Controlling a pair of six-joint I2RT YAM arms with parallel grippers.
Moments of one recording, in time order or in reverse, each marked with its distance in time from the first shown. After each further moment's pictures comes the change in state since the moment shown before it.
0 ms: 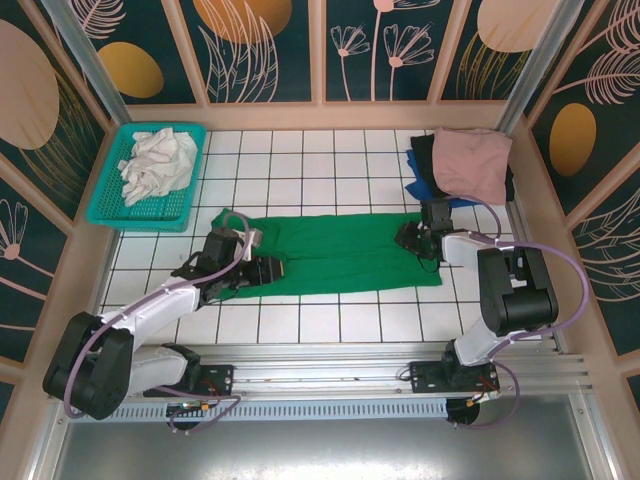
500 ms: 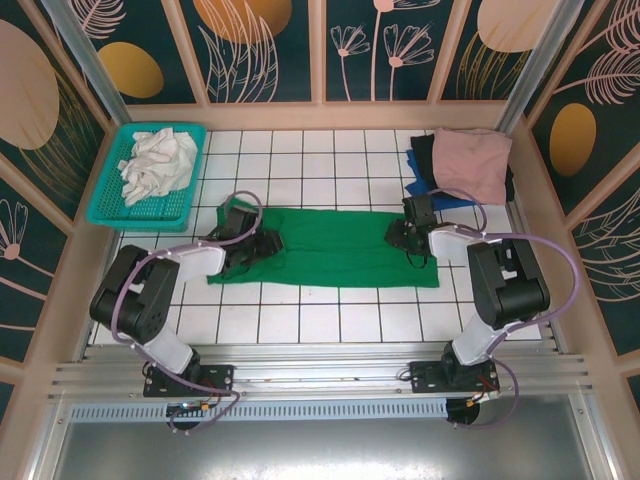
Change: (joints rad) left arm 0.041 0.454 0.266 0.068 -0.330 -0.183; right arm 0.106 0.057 0.065 -0.027 0.113 0.002
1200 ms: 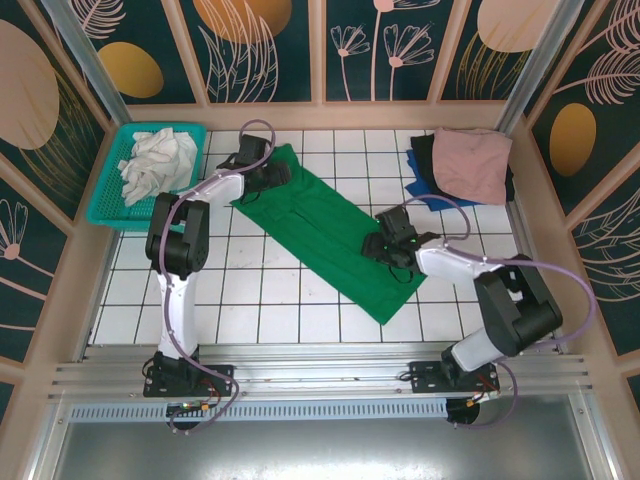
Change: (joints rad) left arm 0.098 0.546 0.893 -0.277 -0.039 0.238; right arm 0.255 -0.128 -0.014 -0.116 0.065 0.102
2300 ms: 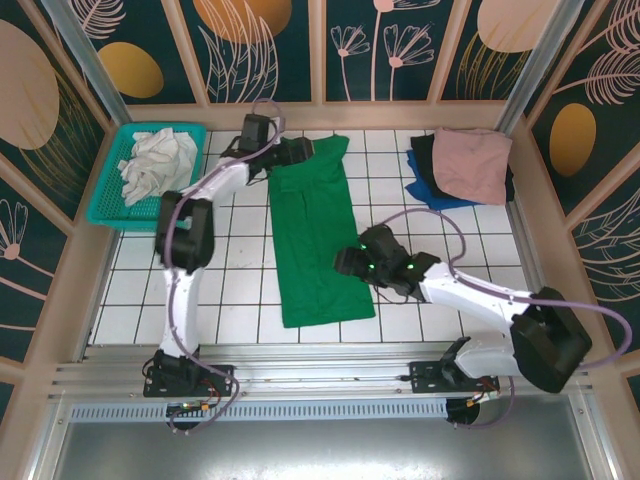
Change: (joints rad) left arm -0.006 -0.017 0.124 0.121 0.260 0.046; right arm 0.241 -0.271 -0.092 -0.084 -0.037 0.230
